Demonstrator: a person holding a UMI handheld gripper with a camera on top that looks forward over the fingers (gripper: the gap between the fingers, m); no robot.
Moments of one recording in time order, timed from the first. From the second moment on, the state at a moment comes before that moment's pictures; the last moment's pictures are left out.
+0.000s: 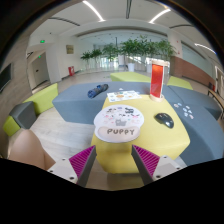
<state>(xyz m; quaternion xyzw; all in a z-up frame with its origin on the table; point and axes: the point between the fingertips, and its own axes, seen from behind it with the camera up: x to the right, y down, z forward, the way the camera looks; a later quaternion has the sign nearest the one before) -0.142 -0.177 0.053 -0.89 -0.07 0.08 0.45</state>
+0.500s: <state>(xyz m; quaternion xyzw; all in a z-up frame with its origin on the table) 0.040 -0.076 0.050 -0.89 -0.04 -0.01 0.45</state>
